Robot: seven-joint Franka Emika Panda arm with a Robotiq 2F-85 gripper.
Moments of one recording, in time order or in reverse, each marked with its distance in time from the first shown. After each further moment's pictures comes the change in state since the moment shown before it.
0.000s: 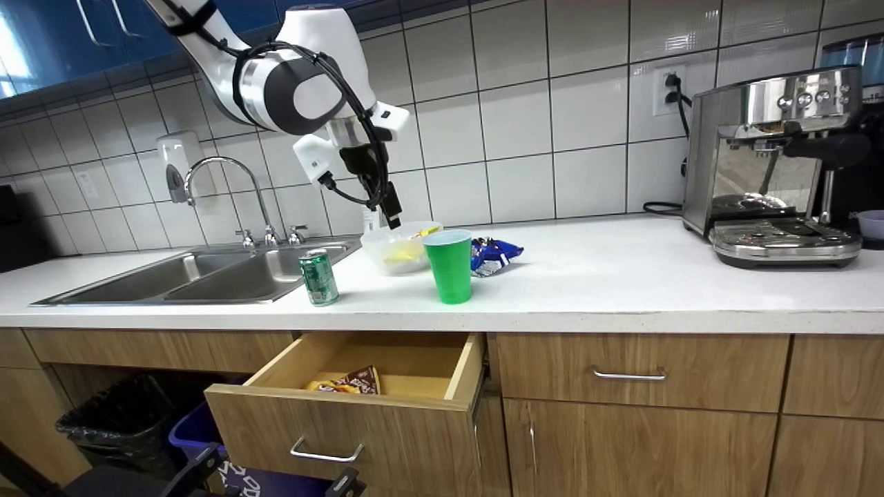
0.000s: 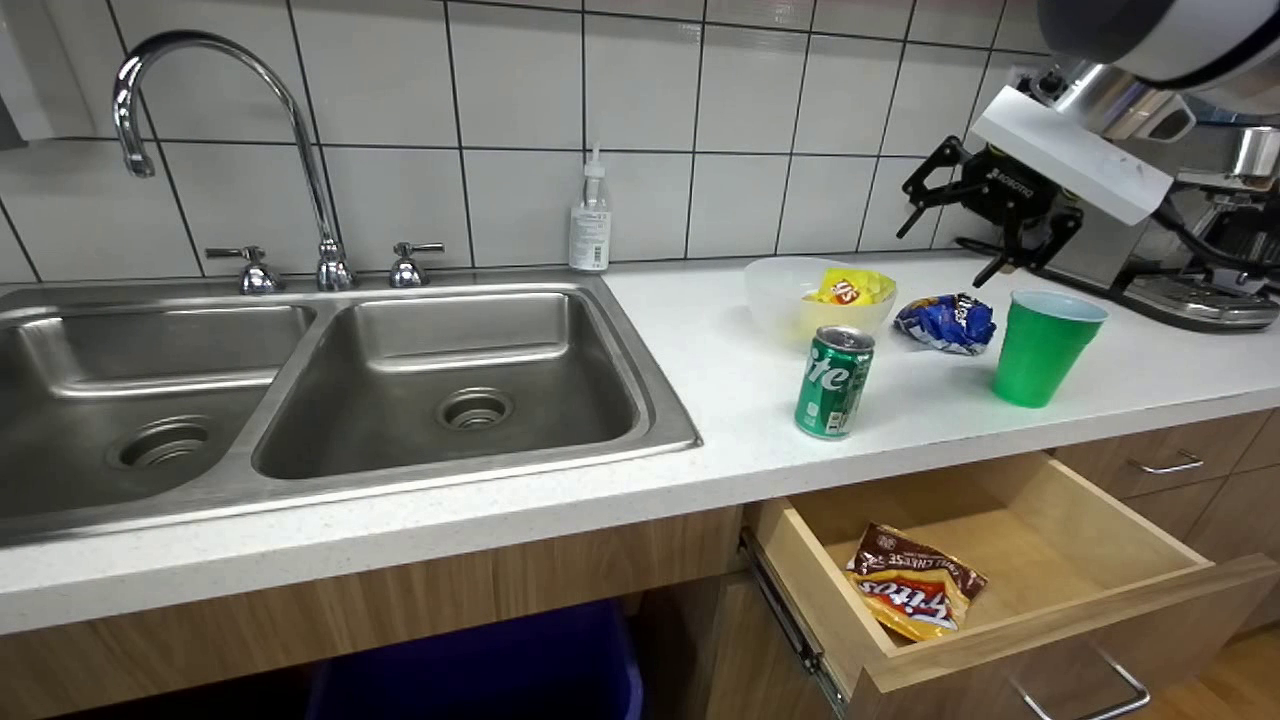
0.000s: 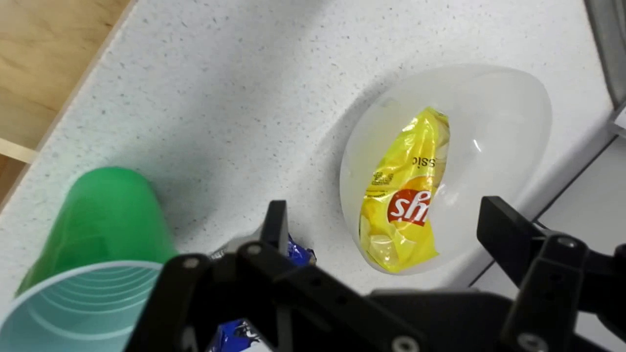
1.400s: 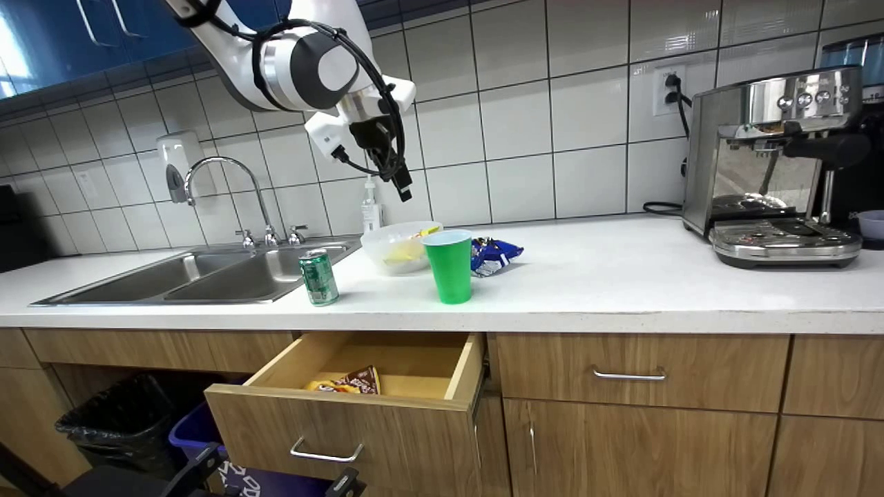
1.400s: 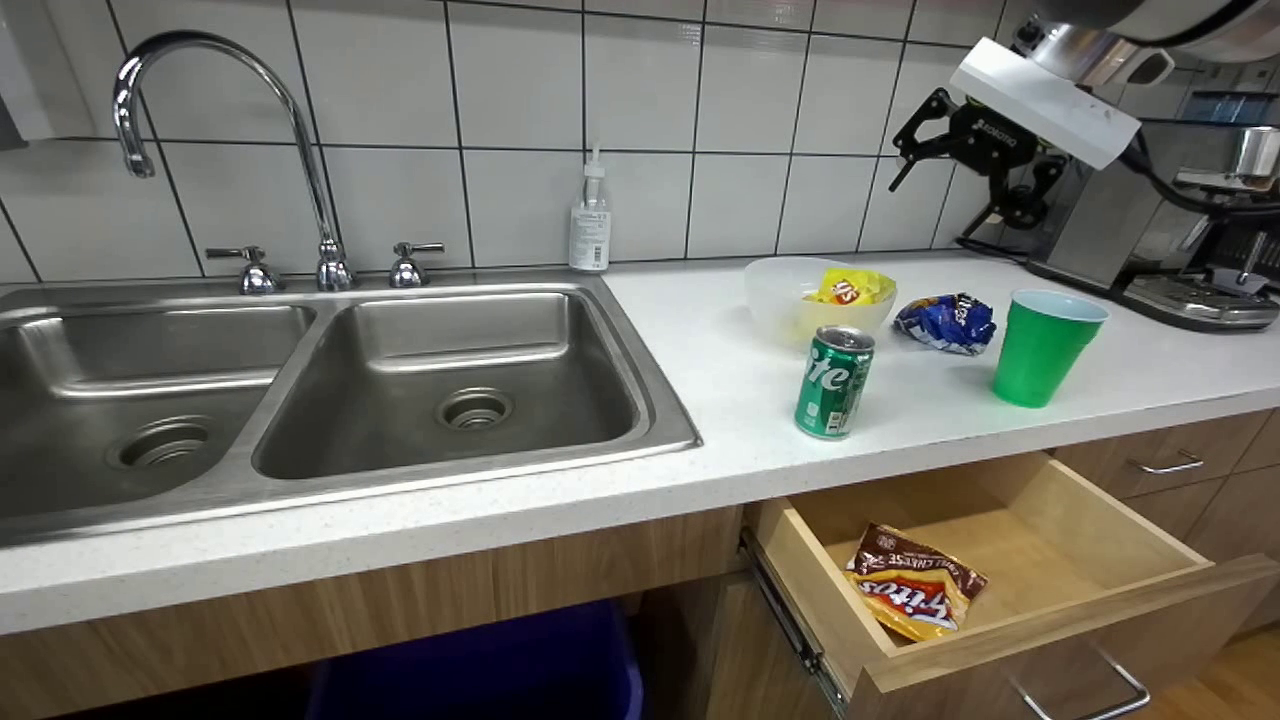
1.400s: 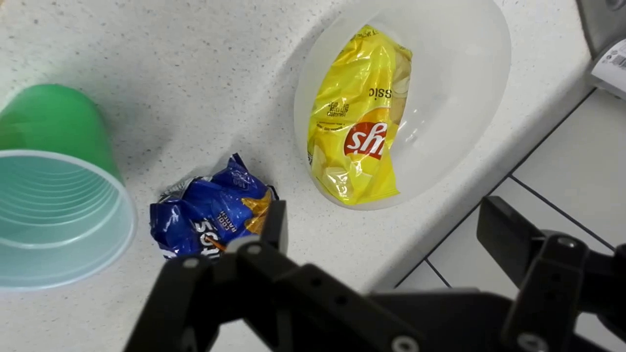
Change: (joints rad) arm 0.004 0.031 -0.030 0.128 -0.193 -0.033 0.163
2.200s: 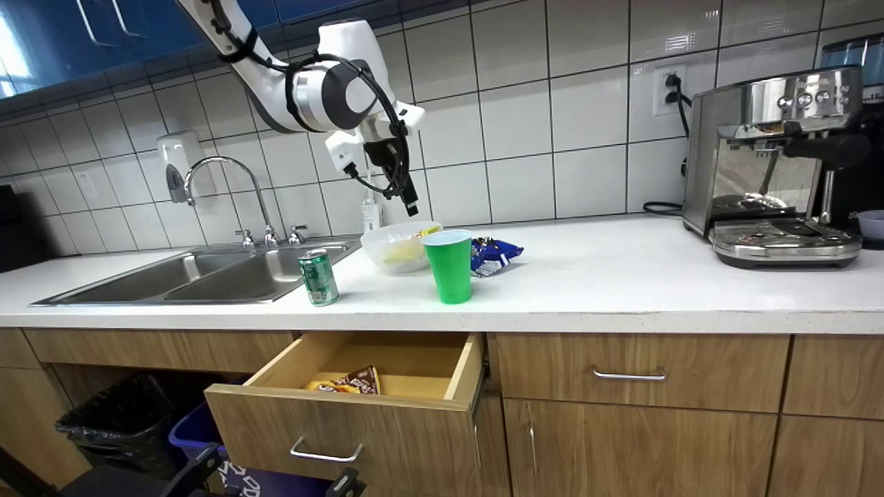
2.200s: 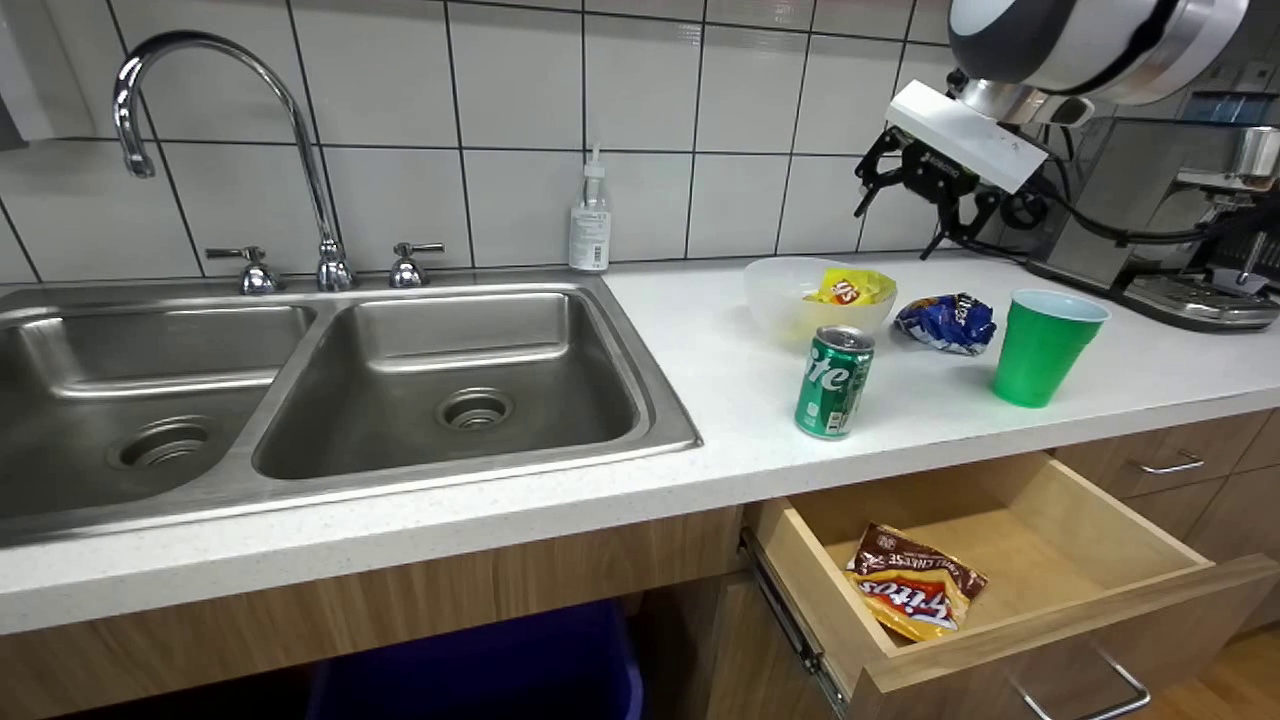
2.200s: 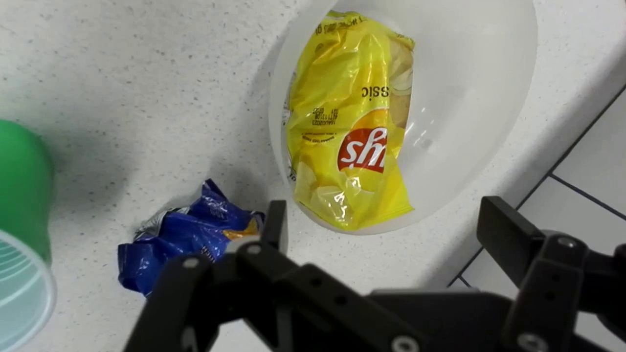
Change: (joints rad) arm 0.033 0.189 -0.028 0.188 -0.036 -0.057 0.148
